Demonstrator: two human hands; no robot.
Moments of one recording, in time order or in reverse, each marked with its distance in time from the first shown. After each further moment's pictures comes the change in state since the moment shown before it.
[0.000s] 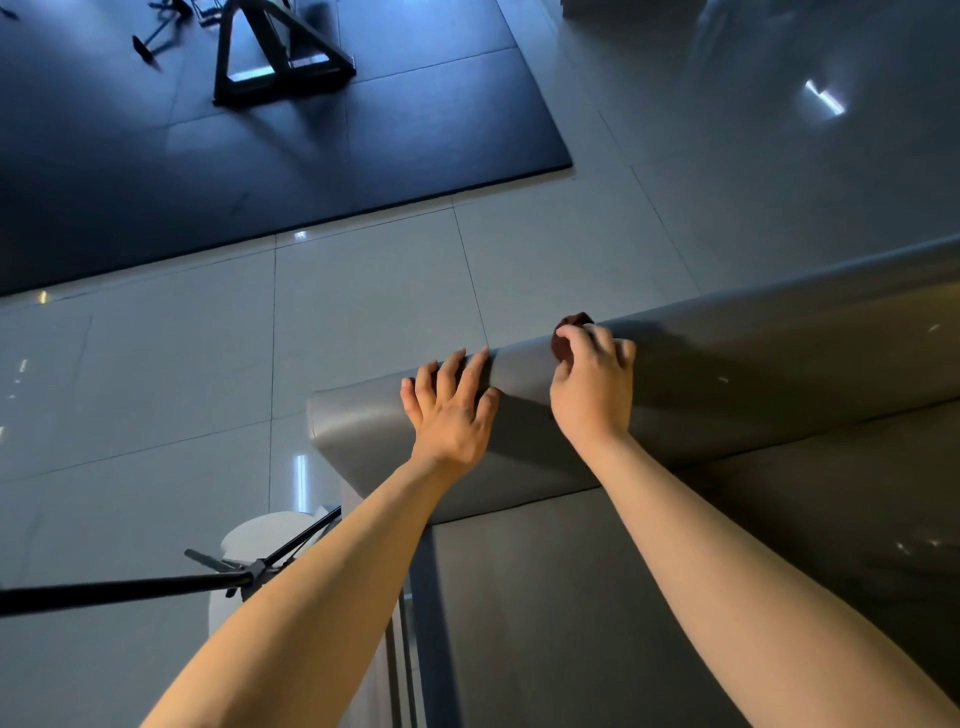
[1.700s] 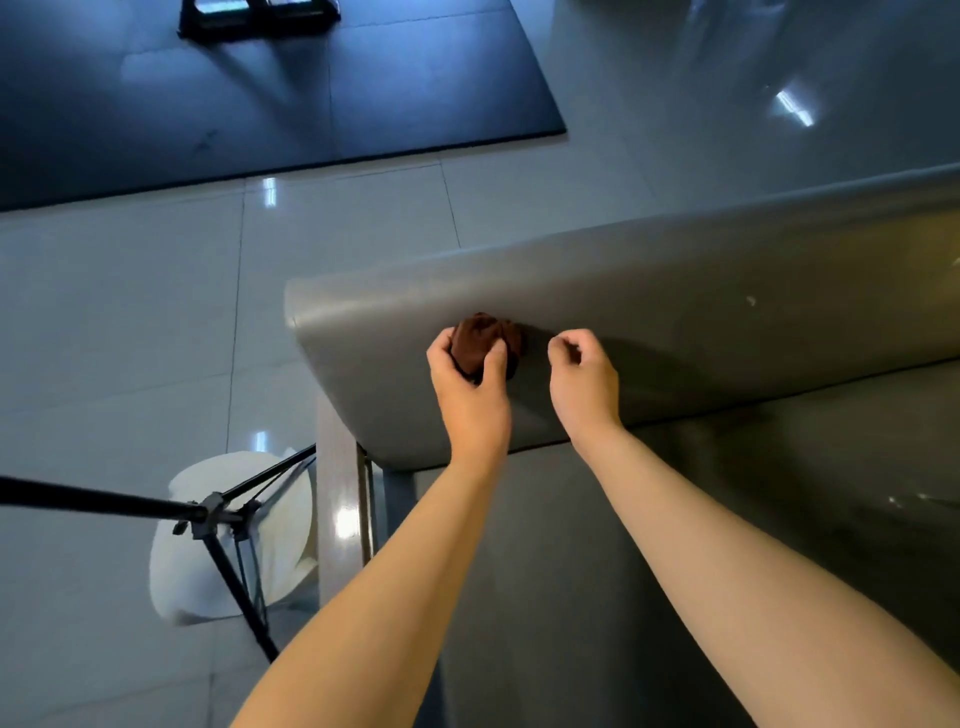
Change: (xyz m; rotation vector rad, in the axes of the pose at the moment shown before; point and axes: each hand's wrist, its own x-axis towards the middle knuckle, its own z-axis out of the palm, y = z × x) left_hand -0.074 0.005 0.074 -1.159 0.398 -0.342; right_hand -0.093 0.025 0.064 0.530 -0.177 0.418
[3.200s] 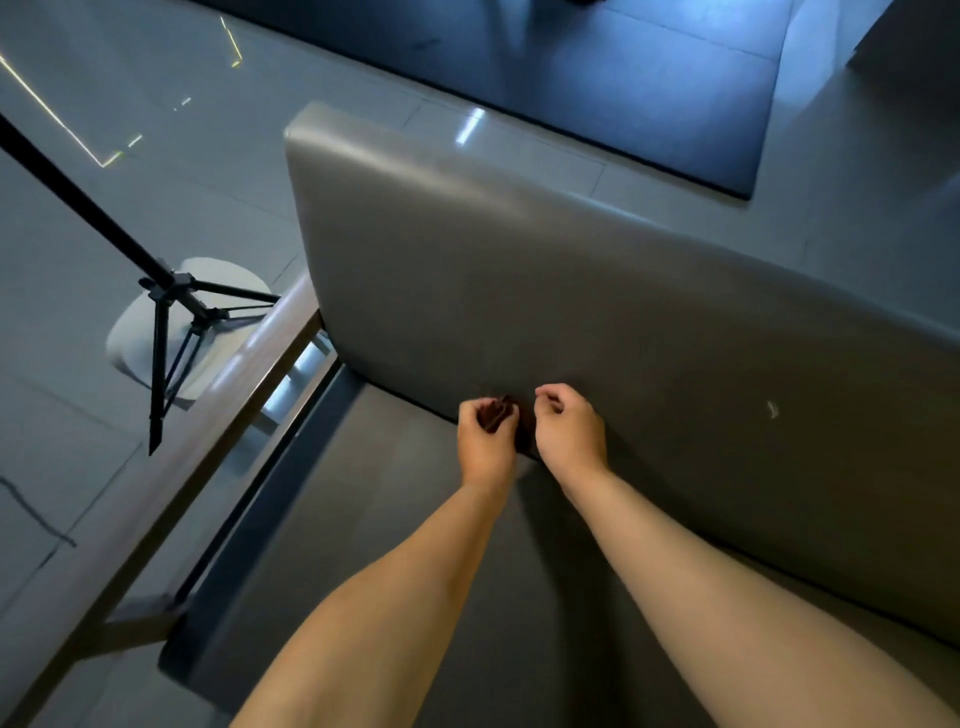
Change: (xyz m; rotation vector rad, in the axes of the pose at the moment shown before) left_hand -0.047 -0.161 0.144 -0.146 0.473 -0.354; right_hand 0.081 0.100 -0.063 -0.402 -0.560 -0.141
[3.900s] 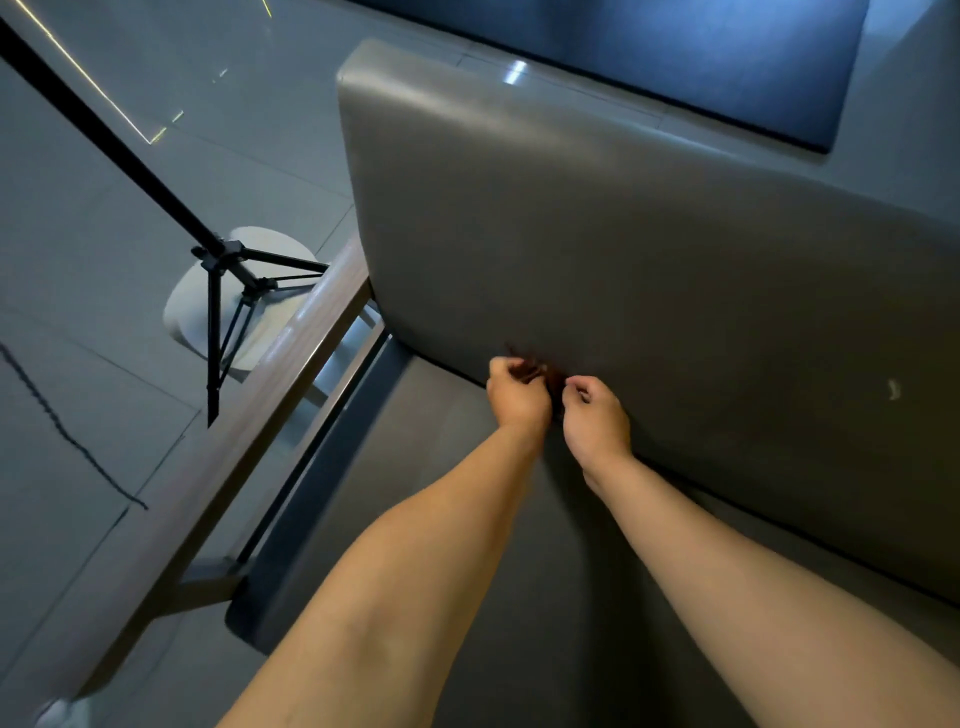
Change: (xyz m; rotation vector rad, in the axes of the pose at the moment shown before) left_hand 0.045 0.003 -0.017 0.112 0.059 -0.048; right_hand 0.002 0.016 0.056 0.127 -0.050 0.118
